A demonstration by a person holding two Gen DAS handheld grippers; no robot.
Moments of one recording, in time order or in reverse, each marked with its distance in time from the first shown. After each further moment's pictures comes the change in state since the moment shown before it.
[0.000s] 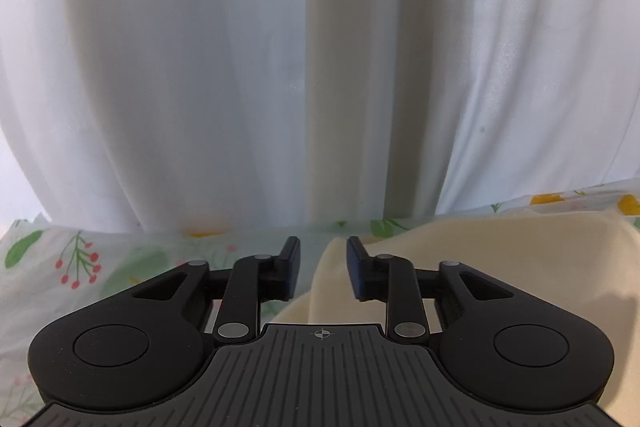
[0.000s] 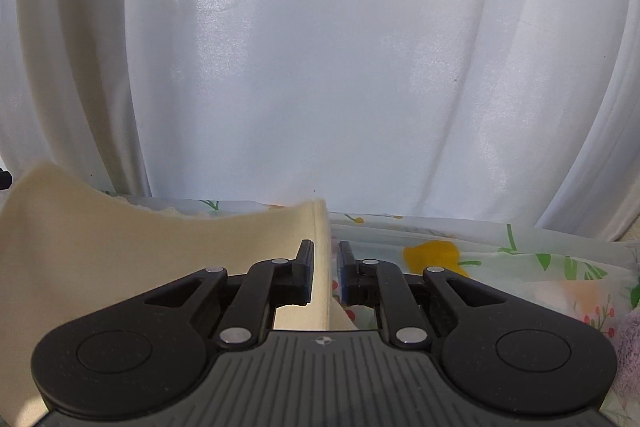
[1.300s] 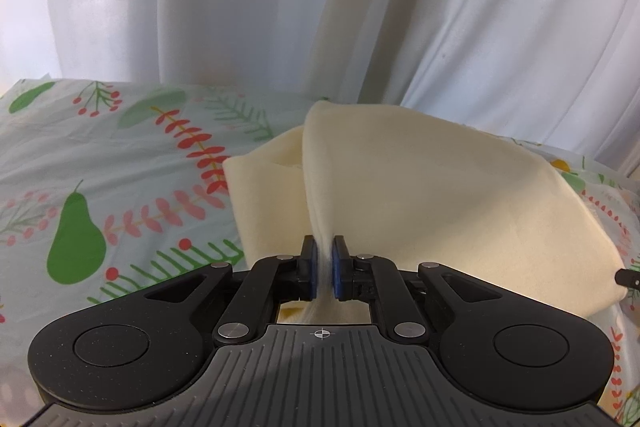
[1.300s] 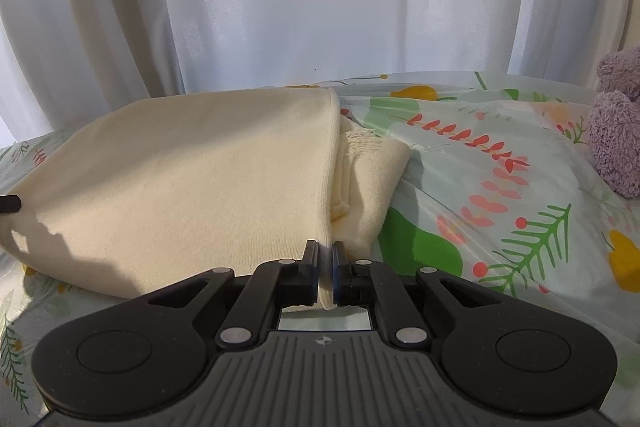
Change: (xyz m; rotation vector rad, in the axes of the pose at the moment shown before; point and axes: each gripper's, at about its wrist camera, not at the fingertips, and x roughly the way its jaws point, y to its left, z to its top) left arm -0.090 0.037 -0.084 -0.173 0.159 -0.139; right arm -0.086 -0.008 -0.119 0.139 0.125 0.030
